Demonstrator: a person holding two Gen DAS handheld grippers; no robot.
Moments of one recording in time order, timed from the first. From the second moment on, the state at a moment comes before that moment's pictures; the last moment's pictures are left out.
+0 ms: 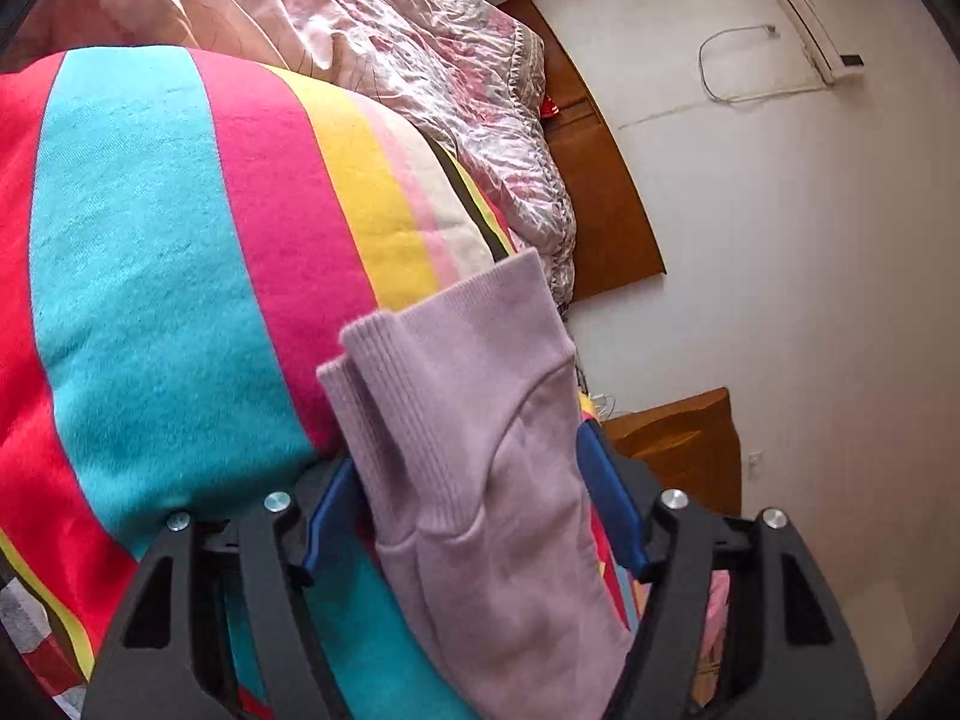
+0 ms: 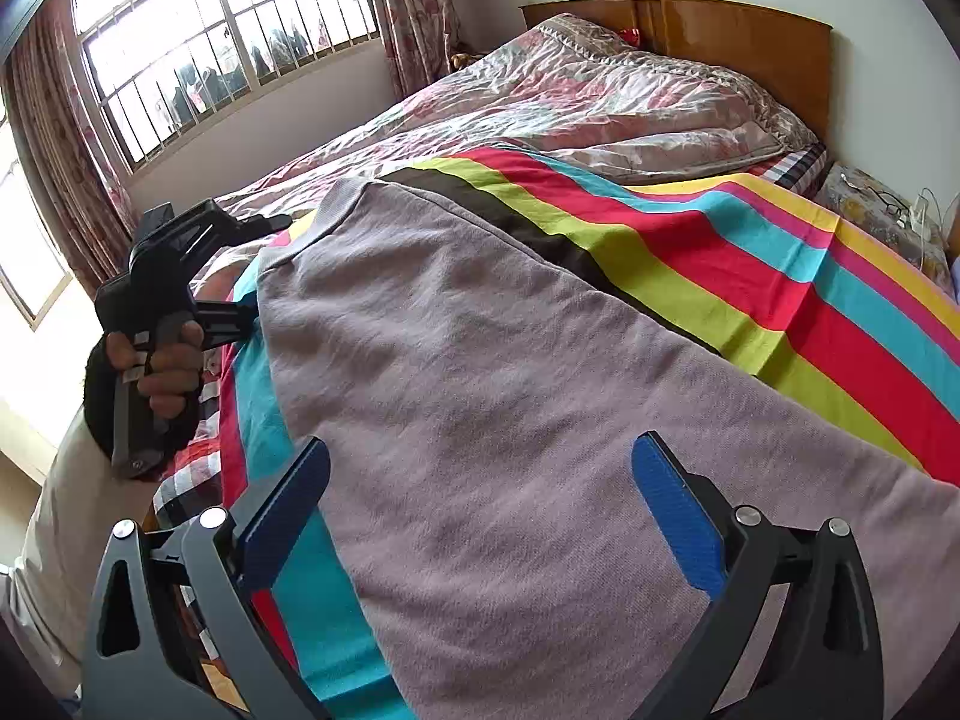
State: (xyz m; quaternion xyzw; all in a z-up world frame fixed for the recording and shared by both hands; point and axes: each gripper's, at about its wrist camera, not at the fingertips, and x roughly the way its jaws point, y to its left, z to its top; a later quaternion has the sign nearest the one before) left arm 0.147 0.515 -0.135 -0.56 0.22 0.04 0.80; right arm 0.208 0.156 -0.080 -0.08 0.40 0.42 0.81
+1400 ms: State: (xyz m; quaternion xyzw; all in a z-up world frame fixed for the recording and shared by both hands) left arm 0.173 0.469 -0.091 -0.35 0.27 0.22 0.87; right arm 0.159 0.074 -0.061 -0.10 0.36 0.36 0.86
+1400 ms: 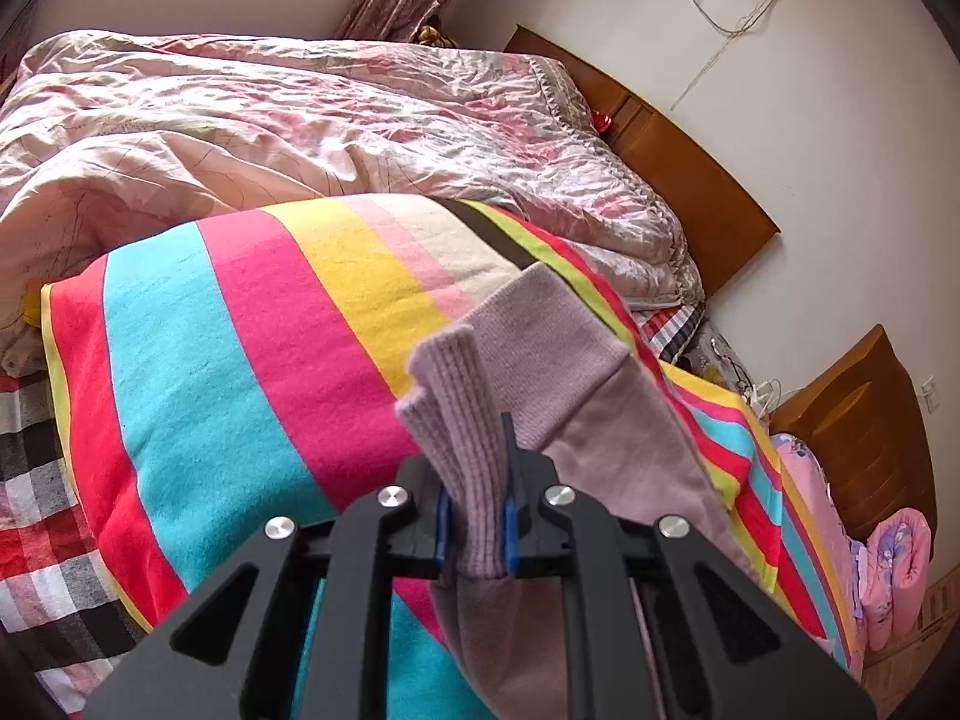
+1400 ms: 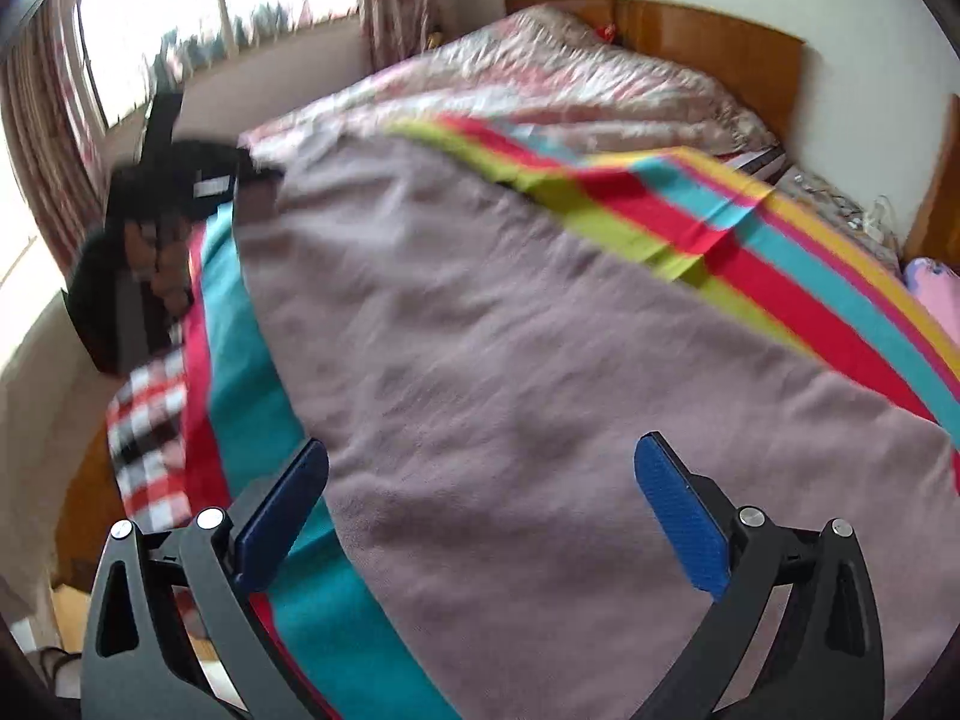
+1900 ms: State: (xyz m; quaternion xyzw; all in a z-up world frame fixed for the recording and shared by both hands) left arm 0.182 0.035 -0.053 0.12 0.30 -0.14 0.94; right arm 0.164 -0.182 -0.030 0.14 0.31 0.11 0.93
